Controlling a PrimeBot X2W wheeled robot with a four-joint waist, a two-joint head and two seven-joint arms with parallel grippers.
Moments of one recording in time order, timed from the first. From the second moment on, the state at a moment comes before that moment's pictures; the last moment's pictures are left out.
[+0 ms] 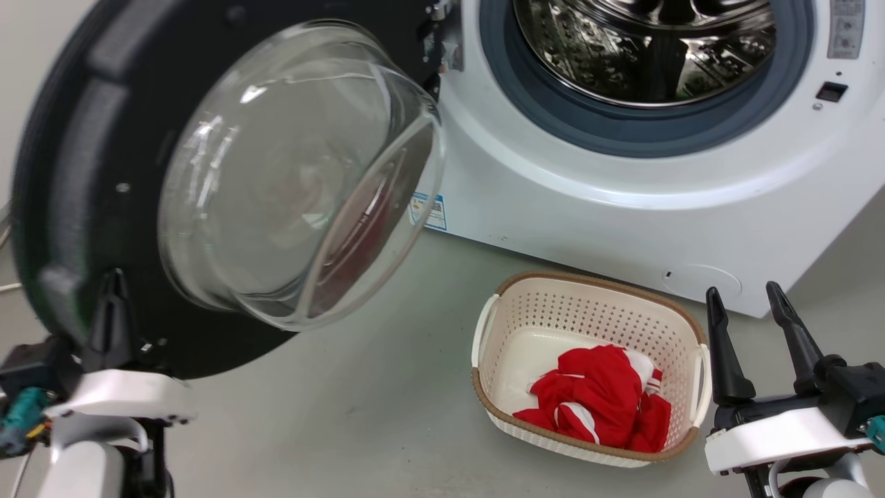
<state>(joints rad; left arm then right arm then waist) -0.15 0.30 0.01 0.17 -0.38 0.12 -0.26 0.01 -0.05 -0.04 -0.06 0.08 0.13 -0.16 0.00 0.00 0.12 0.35</state>
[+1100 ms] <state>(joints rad) 0.07 0.10 0.10 0.03 -0.09 0.00 -0.26 0.01 -0.05 -0.01 0.02 0.09 0.13 -0.21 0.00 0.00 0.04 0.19</state>
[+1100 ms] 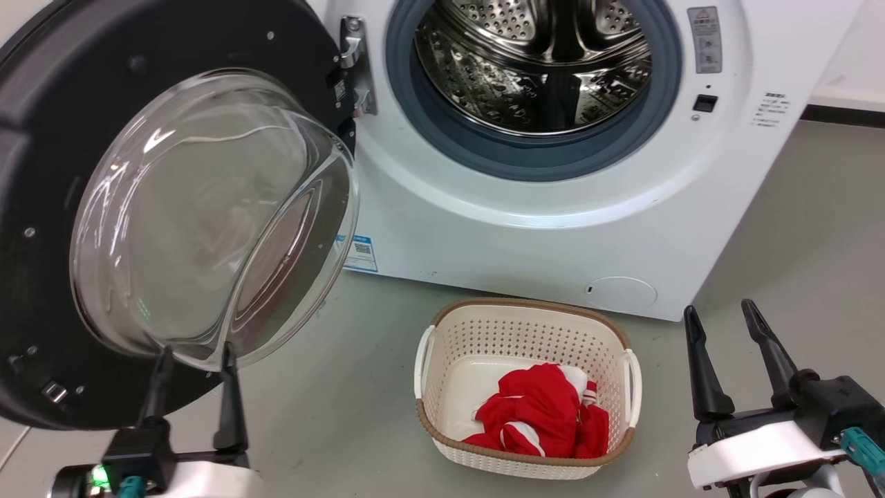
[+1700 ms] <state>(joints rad) -0.02 0.10 0.00 0.10 -0.05 -0.06 -0.26 0.03 -0.05 -0.02 0.00 0.04 0.13 -0.19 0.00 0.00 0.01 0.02</state>
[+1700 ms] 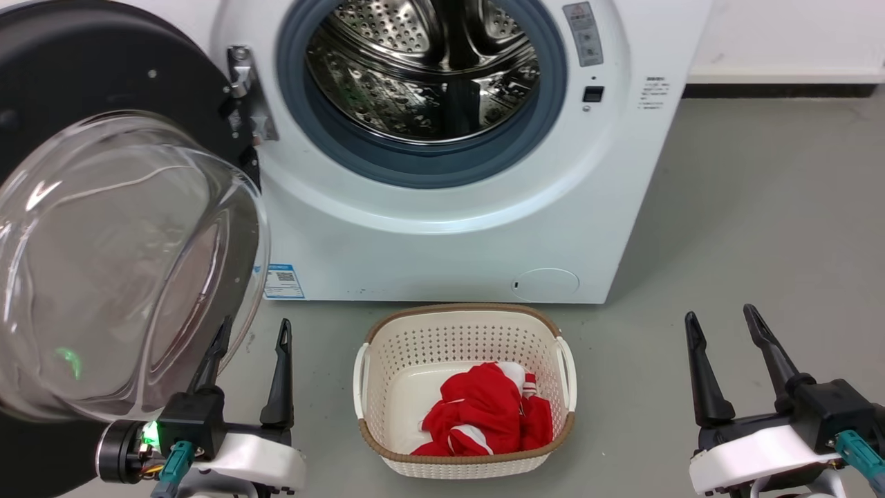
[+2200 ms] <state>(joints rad) -0.02 0.09 0.00 0.10 -0.04 -0.04 -0.26 0.02 -0.05 -0.01 0.00 0.04 0.13 -0.19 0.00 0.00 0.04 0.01</state>
